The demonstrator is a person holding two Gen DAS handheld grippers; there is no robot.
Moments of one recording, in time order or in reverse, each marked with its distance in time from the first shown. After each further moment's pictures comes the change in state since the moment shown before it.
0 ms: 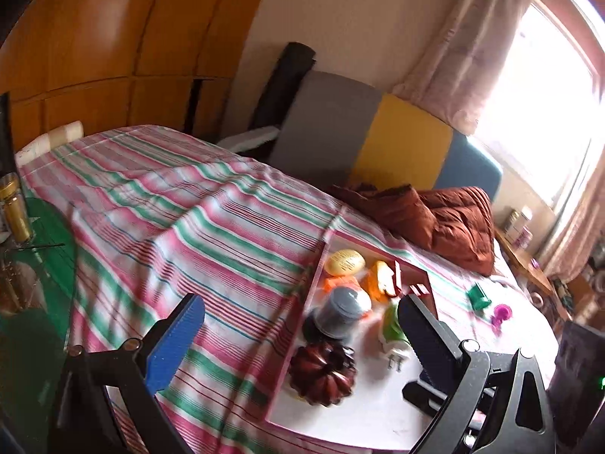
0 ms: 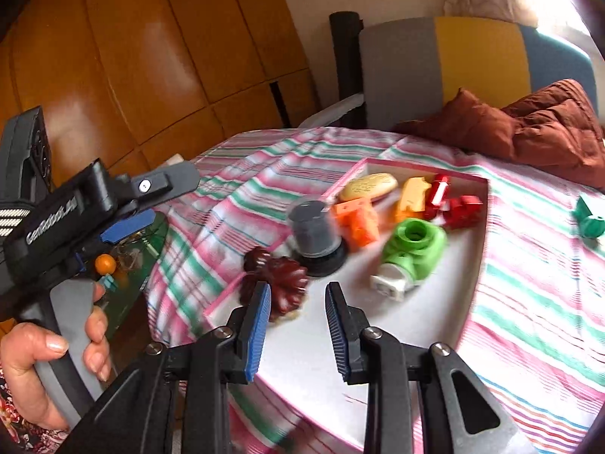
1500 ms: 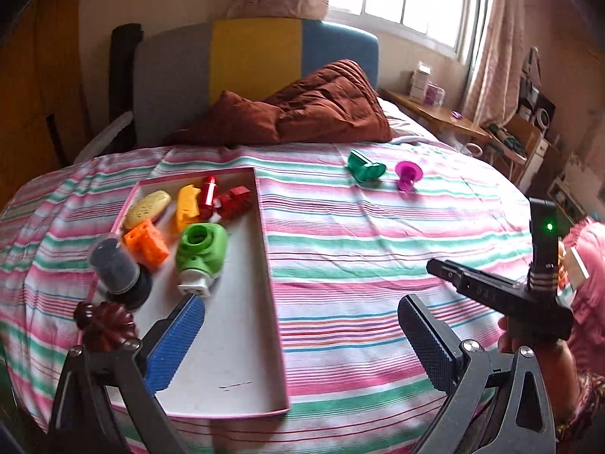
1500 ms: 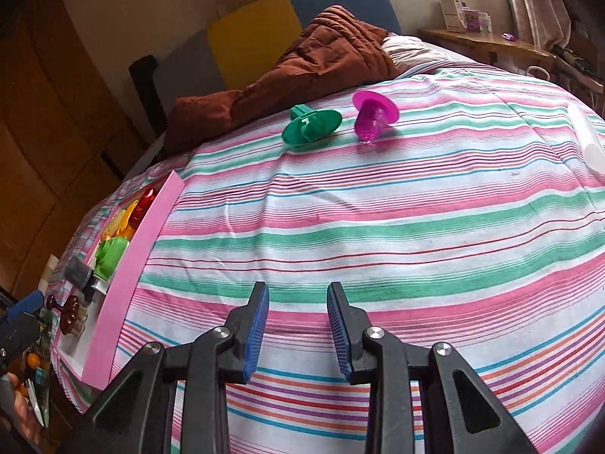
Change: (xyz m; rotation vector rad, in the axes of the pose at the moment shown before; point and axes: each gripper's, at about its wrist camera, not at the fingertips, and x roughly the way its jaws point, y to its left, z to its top) left arm 0.025 -0.198 -0.078 0.479 0.266 -0.223; right arm -0.113 -0.227 -0.089 0.494 -0.062 -0.394
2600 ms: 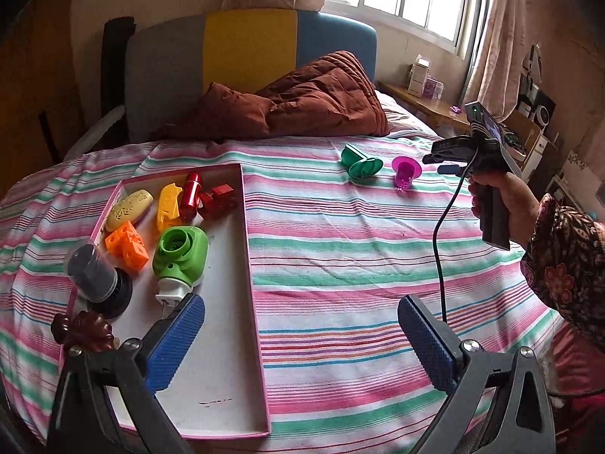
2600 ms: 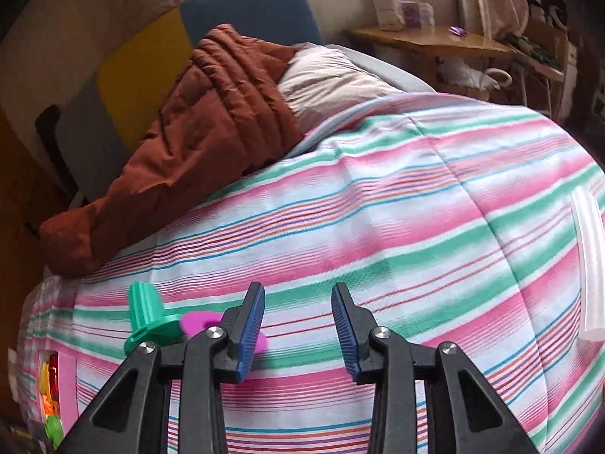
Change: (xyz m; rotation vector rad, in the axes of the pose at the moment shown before) left arm 0.020 -0.006 0.008 -0.012 0.029 -0.010; right arm 0.082 -0.130 0.193 0.189 0.012 -0.218
